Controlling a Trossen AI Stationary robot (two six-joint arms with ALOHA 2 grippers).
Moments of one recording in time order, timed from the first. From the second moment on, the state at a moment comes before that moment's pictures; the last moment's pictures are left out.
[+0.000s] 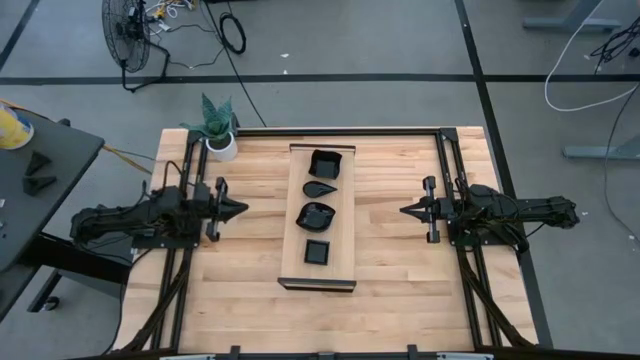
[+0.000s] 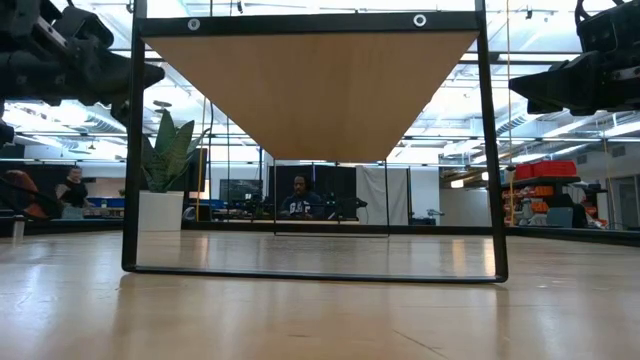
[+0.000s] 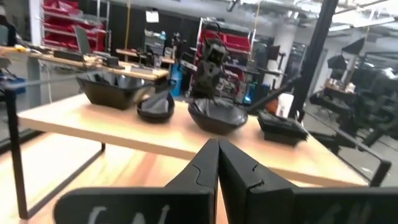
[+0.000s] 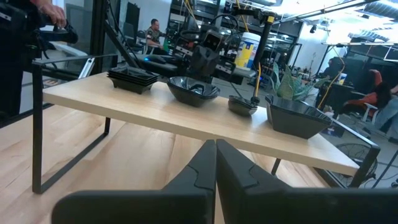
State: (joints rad) left arm 0.08 0.00 0.01 0.10 0.04 -0.20; right arm 0.03 0.00 0.02 0.01 -0.01 -0.25
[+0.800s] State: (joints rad) left arm 0.06 0.01 0.01 0.05 0.07 -0.20; right arm 0.03 0.00 0.02 0.01 -0.01 -0.25
